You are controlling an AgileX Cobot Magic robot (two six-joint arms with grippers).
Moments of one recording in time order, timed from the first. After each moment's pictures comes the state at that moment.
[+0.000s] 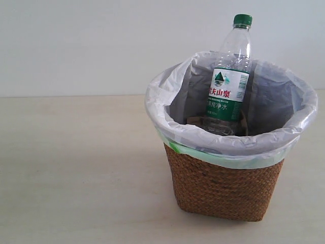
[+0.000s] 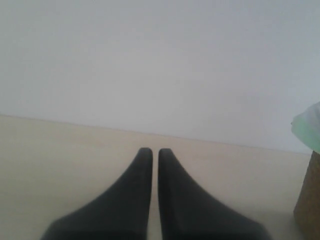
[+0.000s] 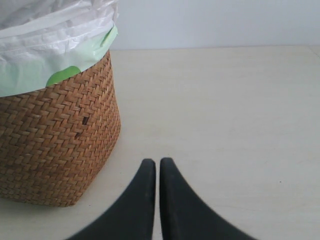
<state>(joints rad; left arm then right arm) -0.11 0.00 -0.06 -0.02 0.14 -0.16 0.08 0.00 0.00 0.00 0.35 0.03</state>
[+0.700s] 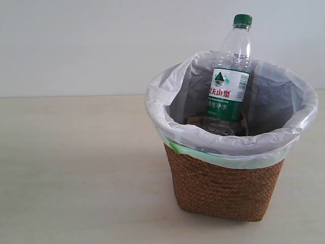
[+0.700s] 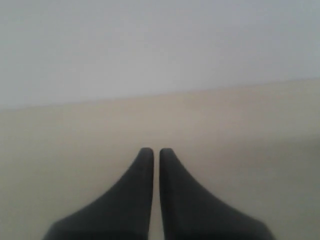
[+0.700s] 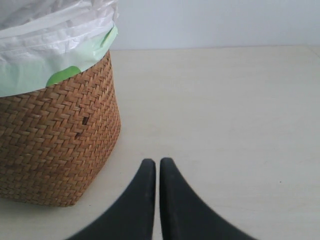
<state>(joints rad) -0.08 0.00 -0.01 0.15 0.22 -0.06 0.08 0.00 0.00 0.00 0.35 0.03</state>
